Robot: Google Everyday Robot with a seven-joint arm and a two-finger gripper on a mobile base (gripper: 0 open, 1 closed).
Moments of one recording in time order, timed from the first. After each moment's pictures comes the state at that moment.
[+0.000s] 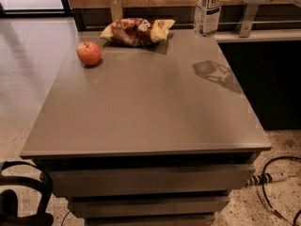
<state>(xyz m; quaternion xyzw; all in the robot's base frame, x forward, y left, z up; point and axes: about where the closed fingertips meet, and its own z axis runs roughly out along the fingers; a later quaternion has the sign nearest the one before) 0.704 -0.168 1.066 -0.38 0.69 0.20 0.59</state>
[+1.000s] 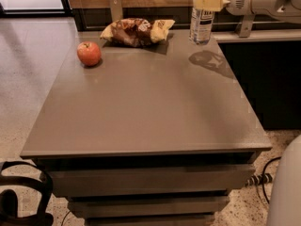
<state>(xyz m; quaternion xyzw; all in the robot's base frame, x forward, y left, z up) 0.776 -0.178 1.007 -0.31 0.73 0.24 0.56</state>
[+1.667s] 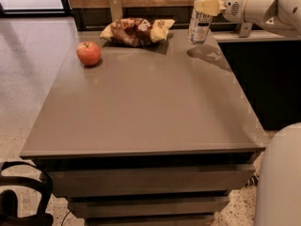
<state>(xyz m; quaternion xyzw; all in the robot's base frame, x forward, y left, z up) 0.817 -0.195 0.984 -0.26 0.72 0.25 0.59</state>
